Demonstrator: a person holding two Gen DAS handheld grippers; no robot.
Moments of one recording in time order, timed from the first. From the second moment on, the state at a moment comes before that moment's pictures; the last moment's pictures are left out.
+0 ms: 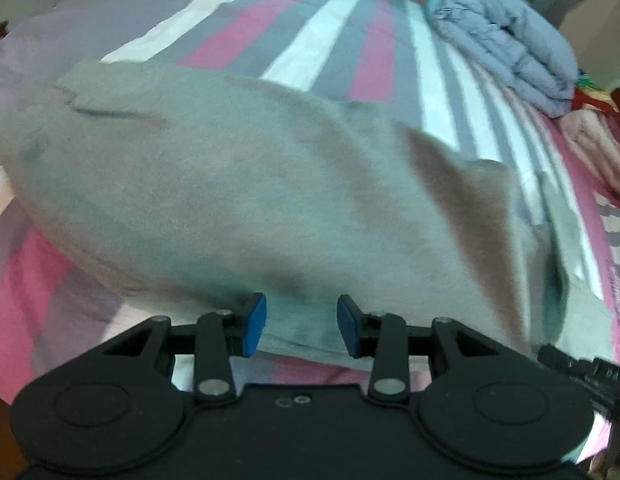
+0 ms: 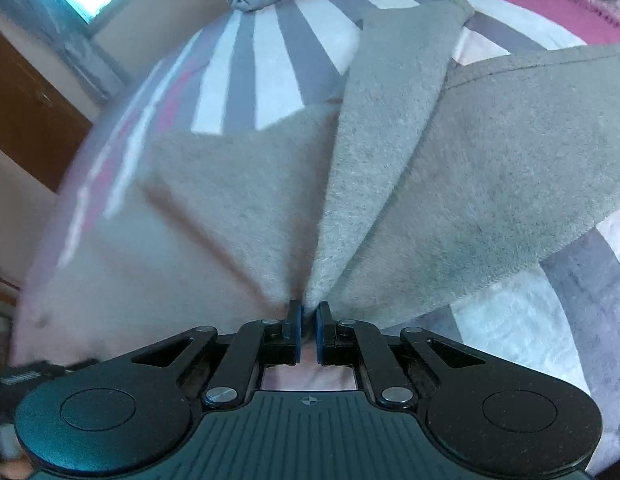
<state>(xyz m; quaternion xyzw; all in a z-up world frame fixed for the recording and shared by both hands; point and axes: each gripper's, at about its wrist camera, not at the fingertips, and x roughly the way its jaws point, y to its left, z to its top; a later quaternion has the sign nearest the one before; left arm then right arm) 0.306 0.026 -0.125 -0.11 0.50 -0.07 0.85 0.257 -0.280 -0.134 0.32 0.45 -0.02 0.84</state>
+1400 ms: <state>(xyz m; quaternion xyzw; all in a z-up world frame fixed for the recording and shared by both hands) 0.299 -0.036 -0.152 -0.06 0.51 -0.12 0.85 0.193 -0.382 -0.147 0.30 0.44 -0.15 0.83</state>
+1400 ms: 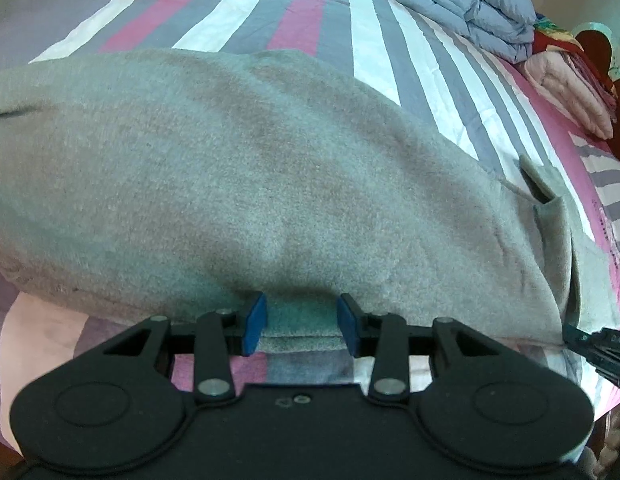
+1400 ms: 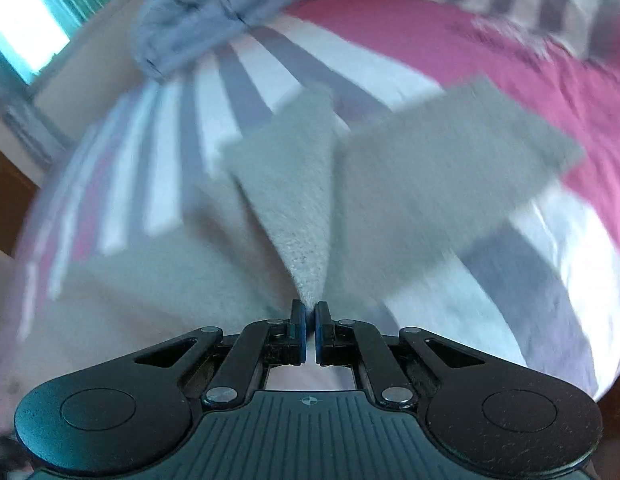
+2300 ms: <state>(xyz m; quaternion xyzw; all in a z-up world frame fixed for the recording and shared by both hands) 0.301 -0.037 -0.154 -0.08 0.52 -0.12 0.84 0.335 -0.360 -0.142 0.01 0.44 -0.13 0.89</state>
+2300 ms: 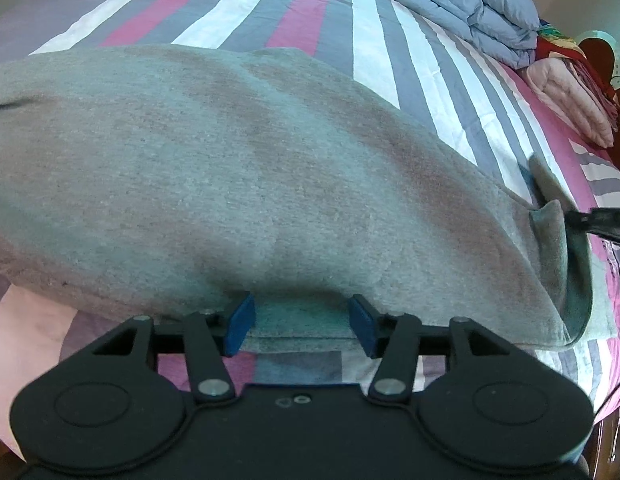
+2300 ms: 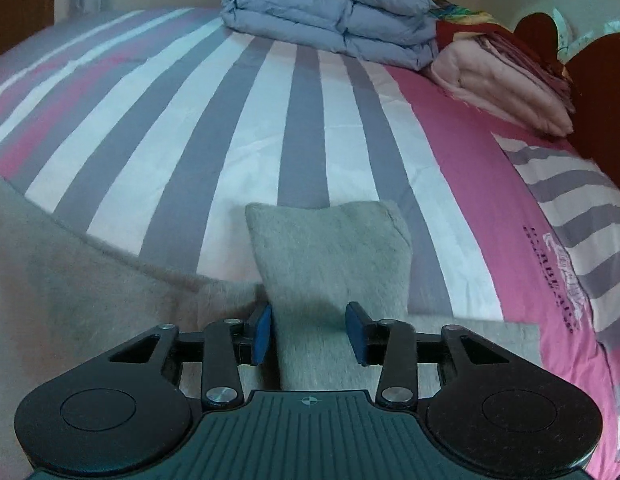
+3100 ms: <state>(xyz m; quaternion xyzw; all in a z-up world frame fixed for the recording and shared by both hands) 0.298 -0.057 -0.153 -0.04 0.51 -0.10 0.85 0.166 -0.567 -0.187 0.47 0.32 -0.22 0.79</state>
